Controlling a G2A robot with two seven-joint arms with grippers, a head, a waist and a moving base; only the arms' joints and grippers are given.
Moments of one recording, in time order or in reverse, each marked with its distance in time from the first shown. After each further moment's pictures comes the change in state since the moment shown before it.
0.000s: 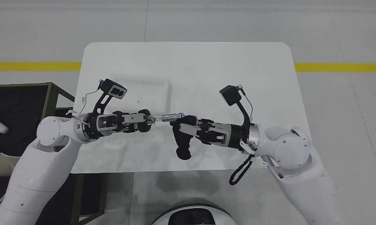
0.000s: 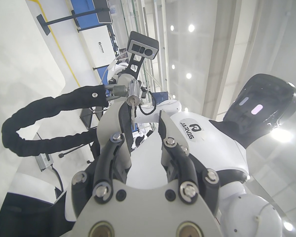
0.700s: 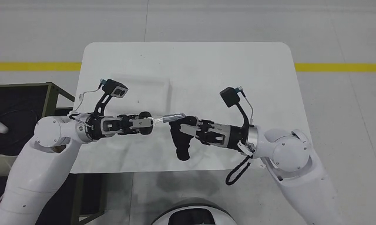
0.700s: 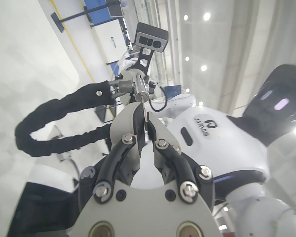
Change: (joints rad) left arm 0.006 -0.007 -0.030 -0.056 0.228 -0.123 0.033; right arm -0.021 0.005 0.000 -0.024 -0.057 0.033 -0.018
